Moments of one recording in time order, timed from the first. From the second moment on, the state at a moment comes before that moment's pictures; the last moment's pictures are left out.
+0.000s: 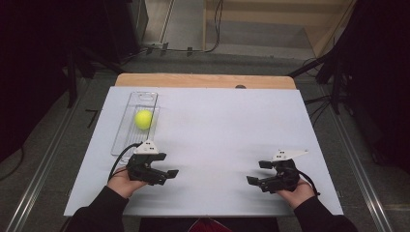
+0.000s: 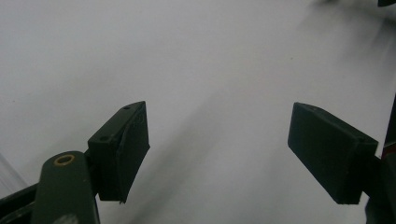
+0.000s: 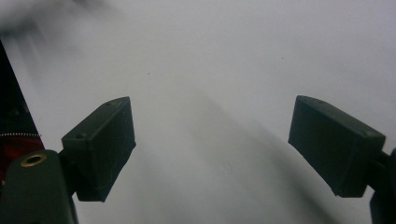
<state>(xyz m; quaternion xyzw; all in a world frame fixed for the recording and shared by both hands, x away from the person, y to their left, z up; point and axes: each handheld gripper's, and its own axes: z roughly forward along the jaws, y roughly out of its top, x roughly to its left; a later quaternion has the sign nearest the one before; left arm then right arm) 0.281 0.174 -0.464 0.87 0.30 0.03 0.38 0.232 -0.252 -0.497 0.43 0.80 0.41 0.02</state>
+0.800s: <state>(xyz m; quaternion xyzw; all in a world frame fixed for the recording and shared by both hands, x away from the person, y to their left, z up) 0.265 0.194 -0.471 0.87 0.31 0.03 0.38 0.232 -0.252 -0.498 0.43 0.80 0.41 0.02</state>
